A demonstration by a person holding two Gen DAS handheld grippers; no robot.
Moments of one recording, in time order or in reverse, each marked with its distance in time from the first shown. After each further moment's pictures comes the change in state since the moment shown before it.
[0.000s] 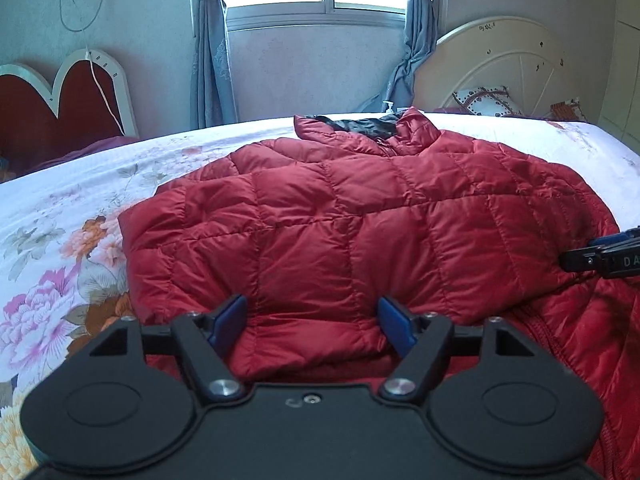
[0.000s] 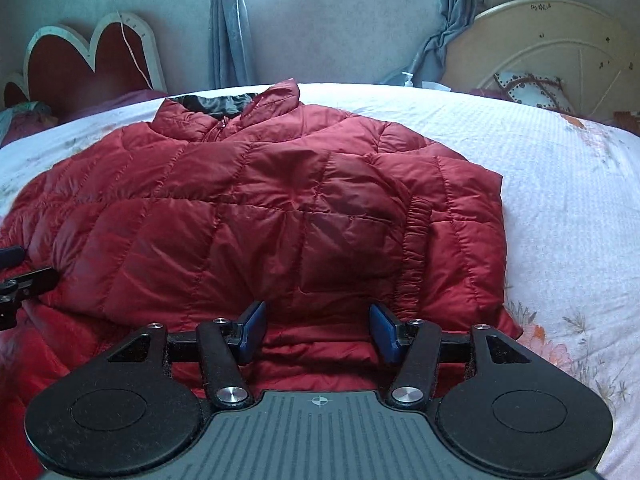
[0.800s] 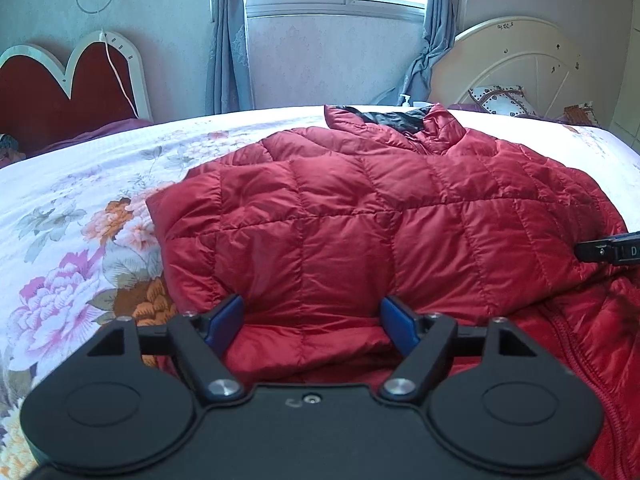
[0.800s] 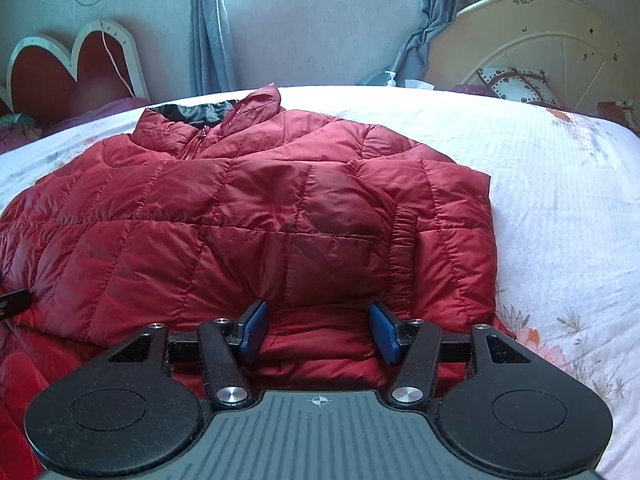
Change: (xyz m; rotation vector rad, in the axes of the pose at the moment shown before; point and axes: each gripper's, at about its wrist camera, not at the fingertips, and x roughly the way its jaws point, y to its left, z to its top) left arm -0.007 0.023 0.000 -0.044 0.036 0.023; right arm 0.000 -0.008 0.010 0.048 0.002 -0.029
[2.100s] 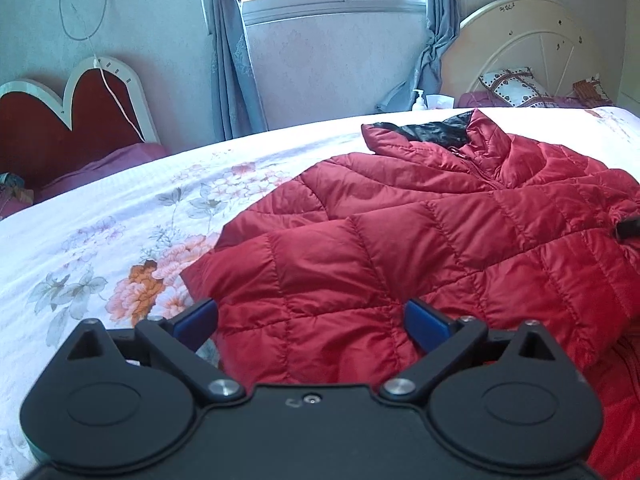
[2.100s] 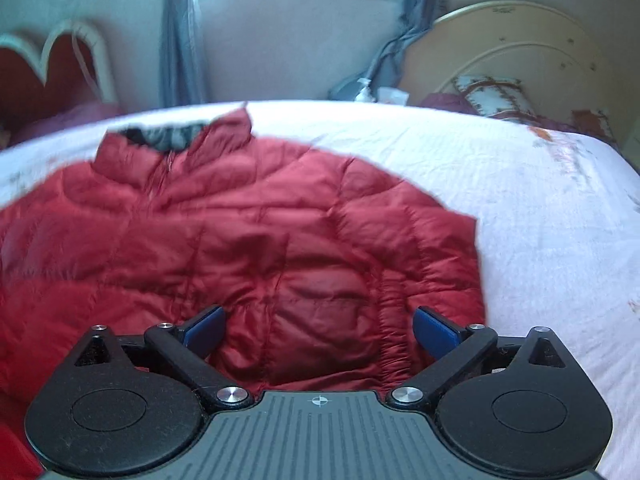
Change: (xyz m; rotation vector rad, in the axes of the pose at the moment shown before) left arm 0.033 0.032 0.043 0.110 0.003 0.053; right arm 0.013 0.008 0.041 0.026 -0.035 -0.105
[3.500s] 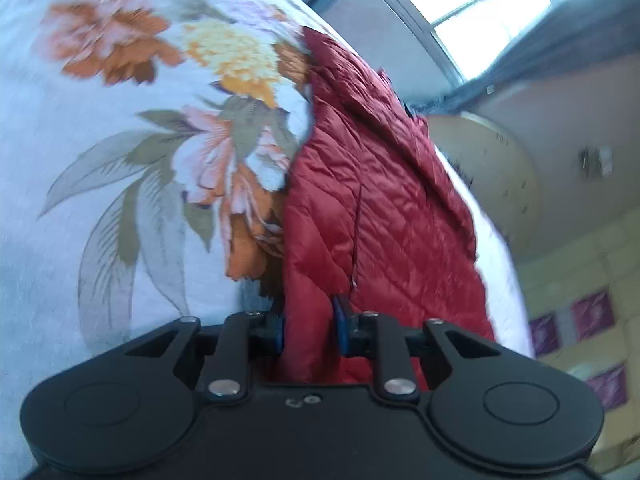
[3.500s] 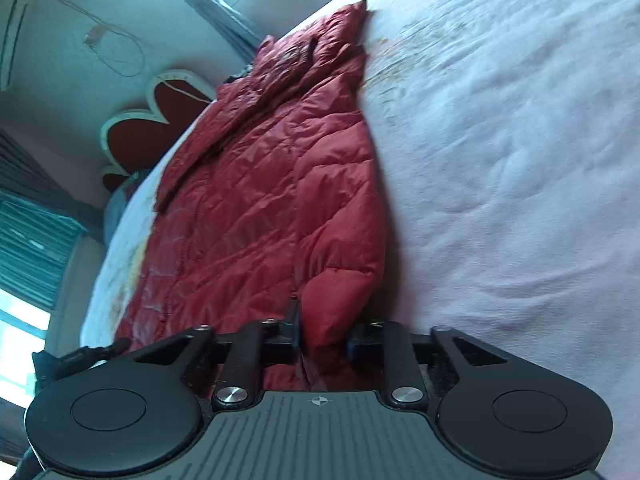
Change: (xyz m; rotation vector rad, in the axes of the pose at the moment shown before) left arm -0.212 0.034 -0.248 -0.771 0.128 -0.458; right arm -0.185 -0.182 -0.235 0.393 0.228 0.646
